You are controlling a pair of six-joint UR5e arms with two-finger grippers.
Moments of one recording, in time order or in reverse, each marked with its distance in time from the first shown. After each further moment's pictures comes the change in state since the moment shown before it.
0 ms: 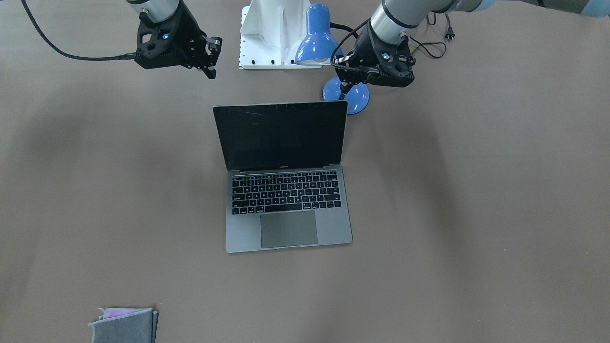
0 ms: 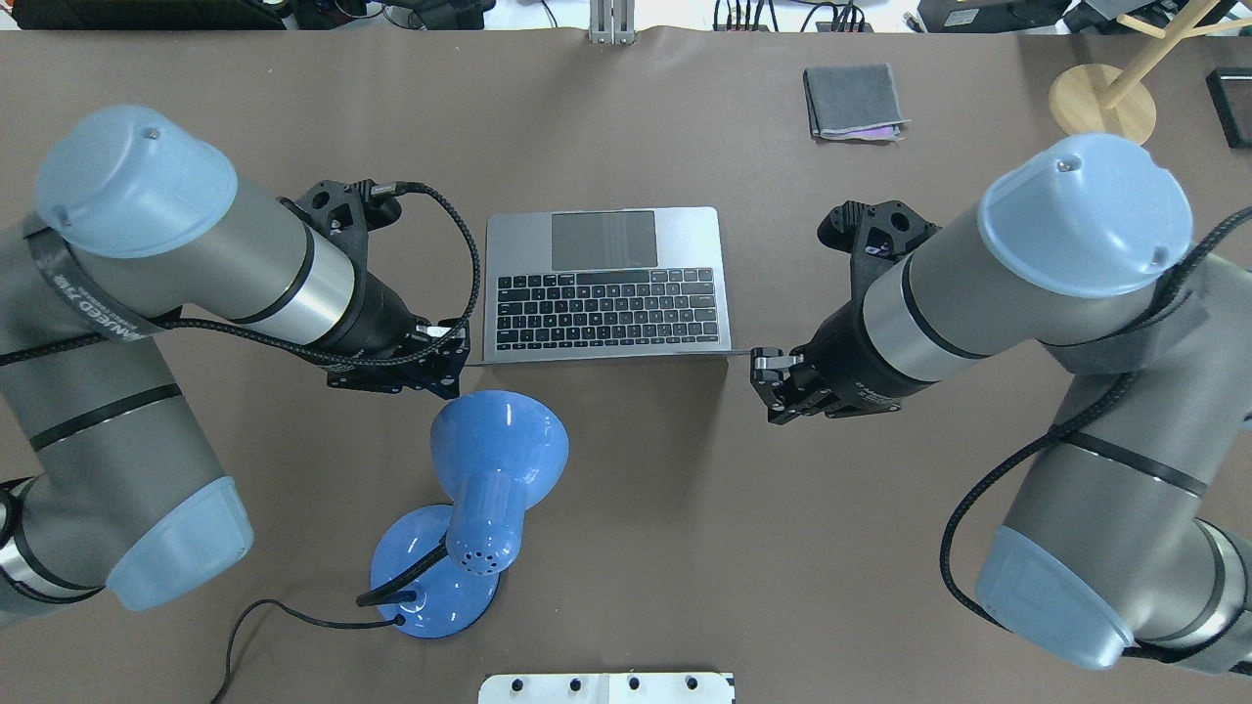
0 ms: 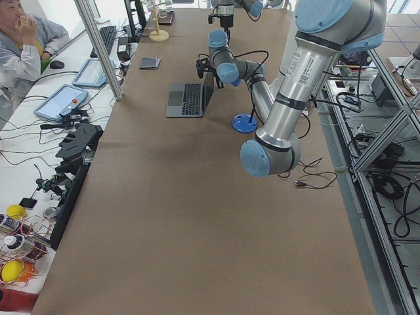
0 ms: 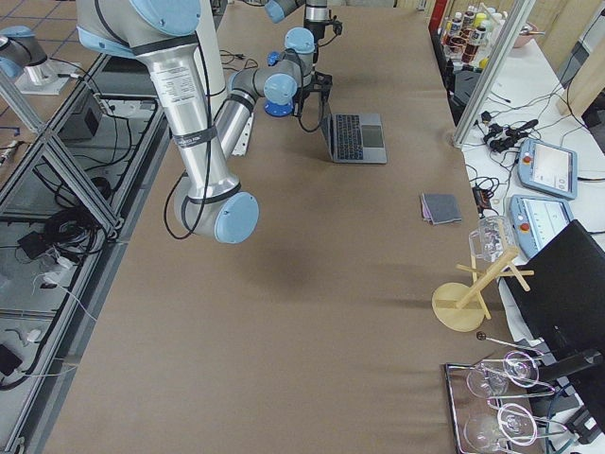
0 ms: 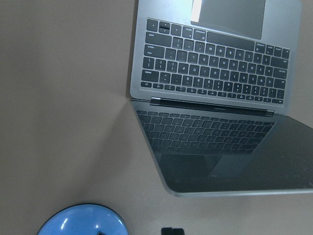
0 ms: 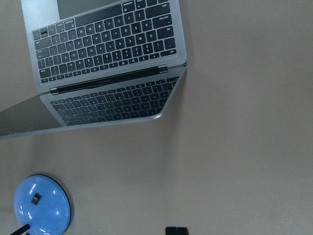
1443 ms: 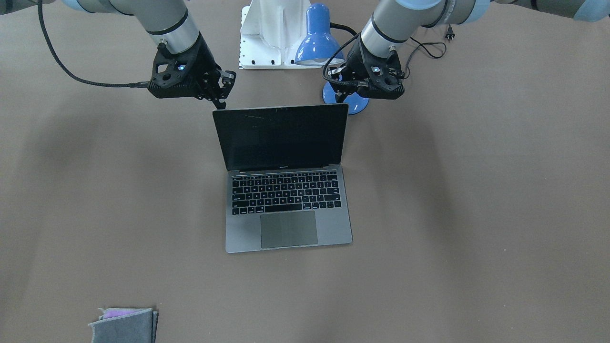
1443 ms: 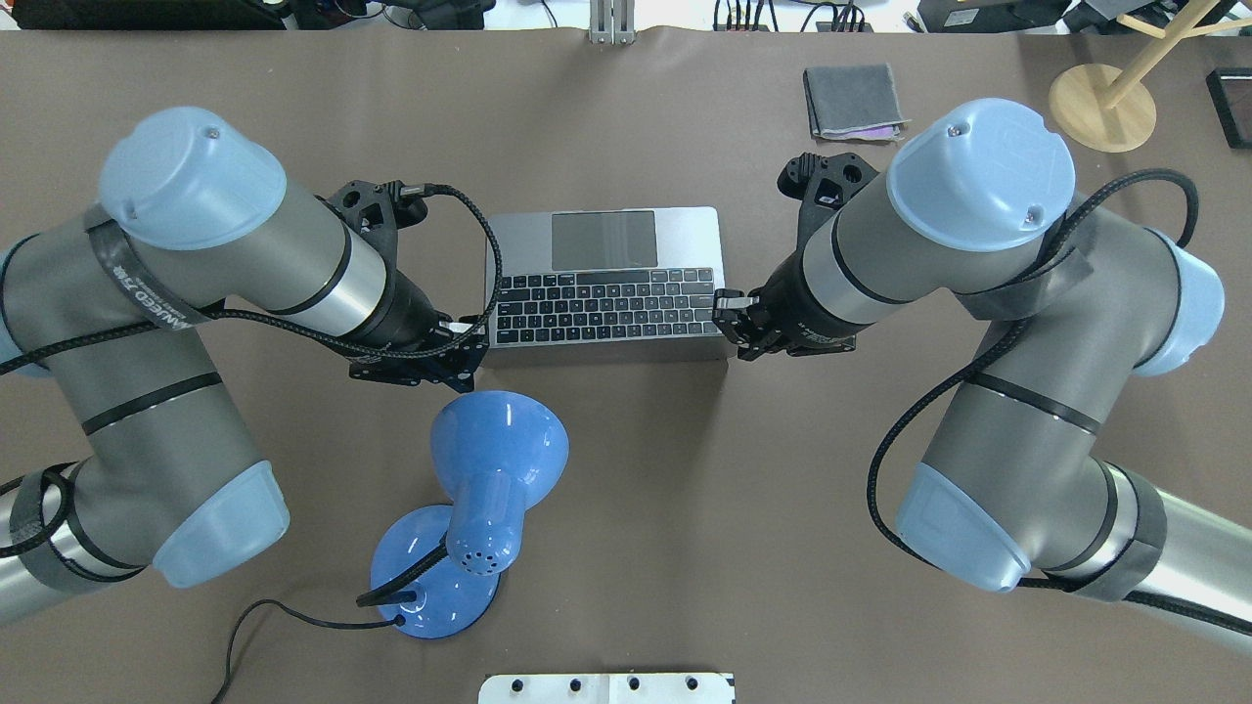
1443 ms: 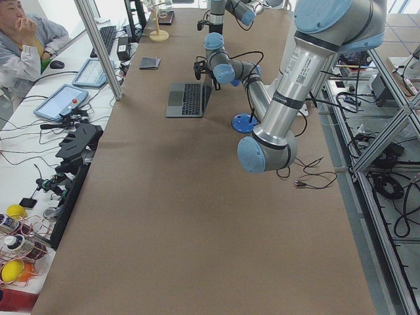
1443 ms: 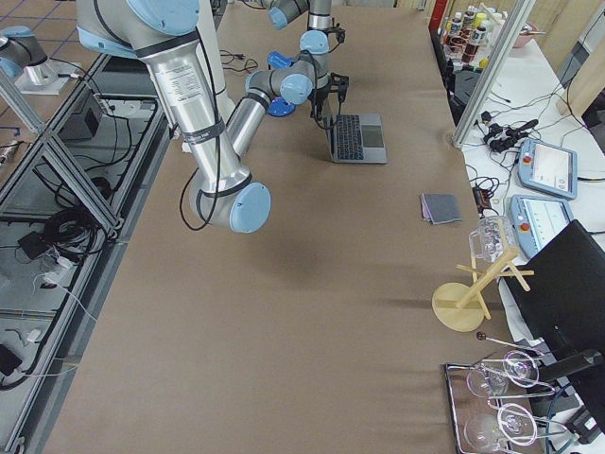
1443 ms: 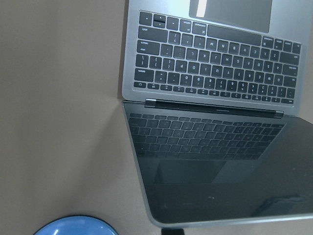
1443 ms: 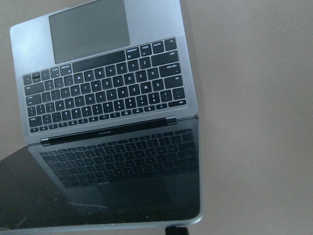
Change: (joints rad) left arm -0.011 -0.042 0.076 -0.007 0.001 0.035; right arm 0.039 0.097 -0.149 0.033 -0.079 0.000
